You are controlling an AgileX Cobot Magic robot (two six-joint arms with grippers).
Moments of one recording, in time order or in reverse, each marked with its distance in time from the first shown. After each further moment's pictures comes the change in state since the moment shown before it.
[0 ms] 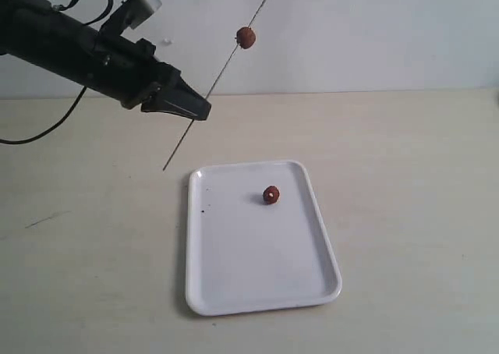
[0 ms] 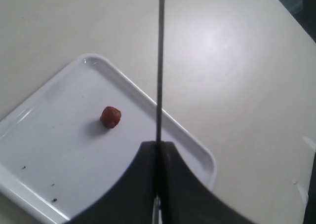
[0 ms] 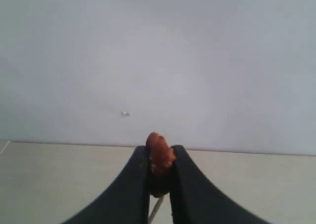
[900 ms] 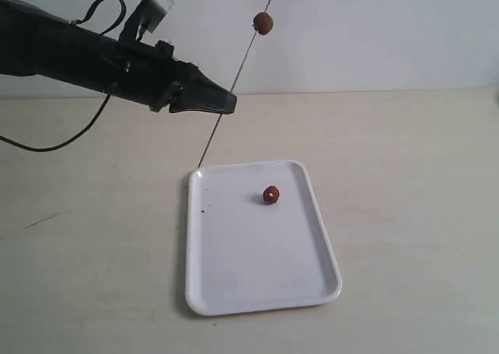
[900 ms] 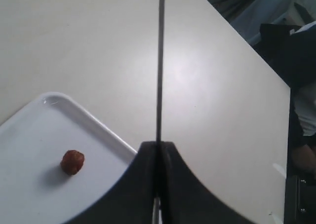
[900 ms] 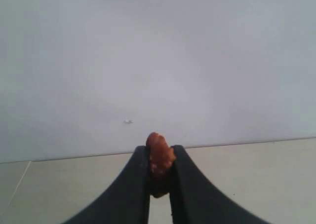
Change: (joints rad) left arm -0.037 0.047 0.031 -0.252 -0.001 0.186; right arm -0.069 0.000 0.000 0.178 0.022 -0.022
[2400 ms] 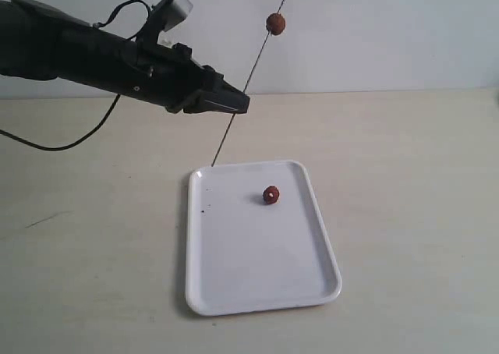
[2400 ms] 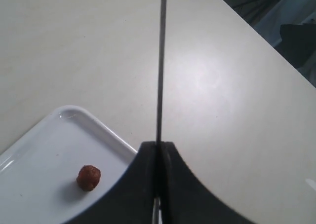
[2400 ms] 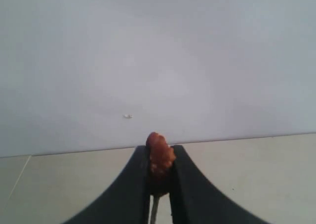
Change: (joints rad) left arm -0.053 0.000 0.002 -0.010 -0.143 0.014; right arm 0.000 0.000 0.000 0.015 0.023 -0.019
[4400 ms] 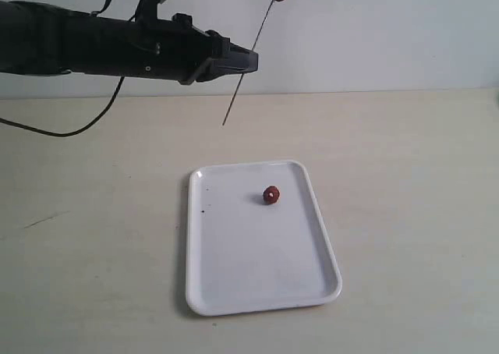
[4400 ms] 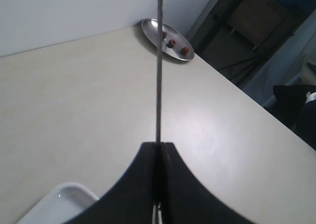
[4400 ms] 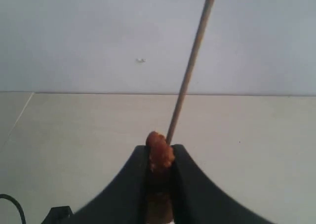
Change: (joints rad) left arm -0.004 0.016 -0.013 -0.318 -0.045 0.238; right arm 0.042 -0.005 -0.006 0.022 0.178 -0.102
